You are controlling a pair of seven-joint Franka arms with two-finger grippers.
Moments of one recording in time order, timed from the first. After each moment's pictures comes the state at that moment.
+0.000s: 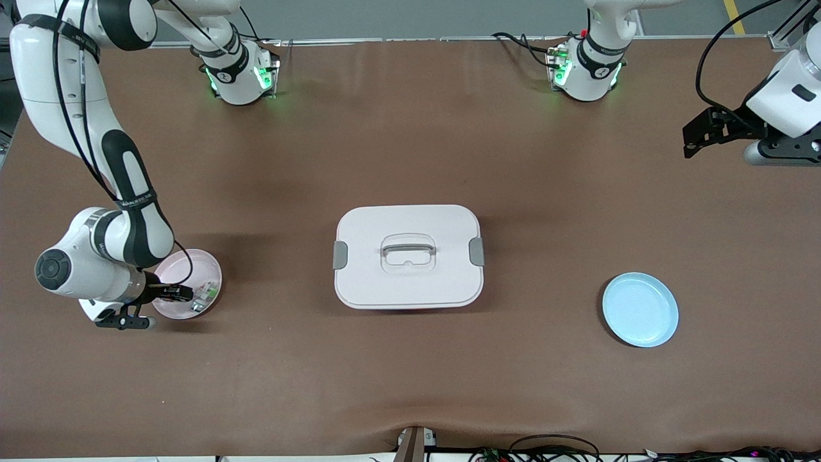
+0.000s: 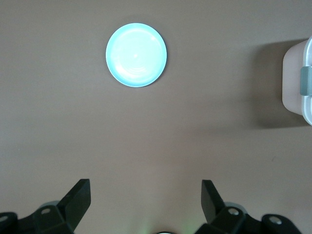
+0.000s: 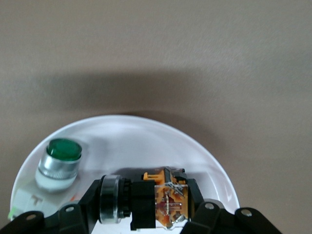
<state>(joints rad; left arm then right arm) 0.06 -0.05 -0.18 -1.58 0.05 1.51 -0.03 -0.05 0.71 -0.09 -1.67 0.13 2.29 -0.18</state>
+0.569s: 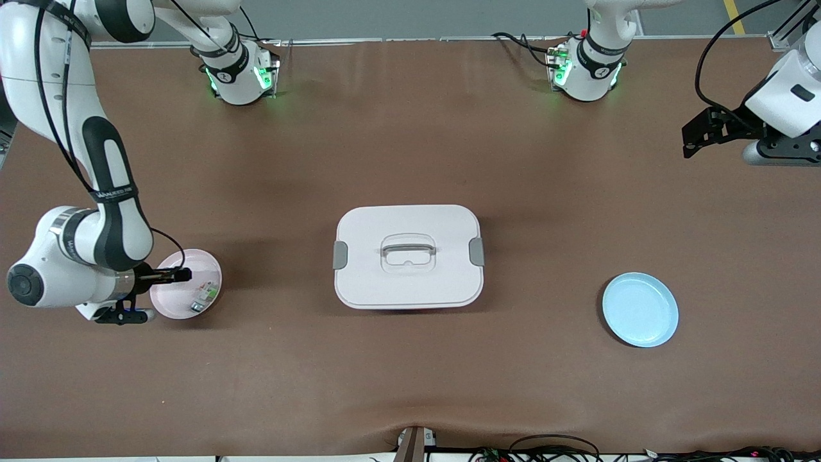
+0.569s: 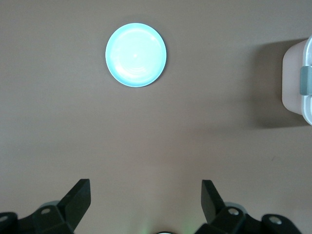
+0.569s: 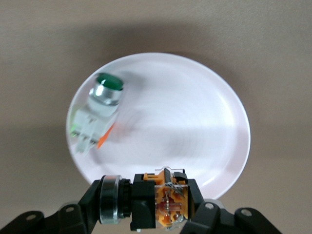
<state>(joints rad) 0.06 -0.05 -0.18 -1.58 0.05 1.51 -0.03 -0.05 0.67 -0.09 -1.54 0.15 1.90 -0.19</state>
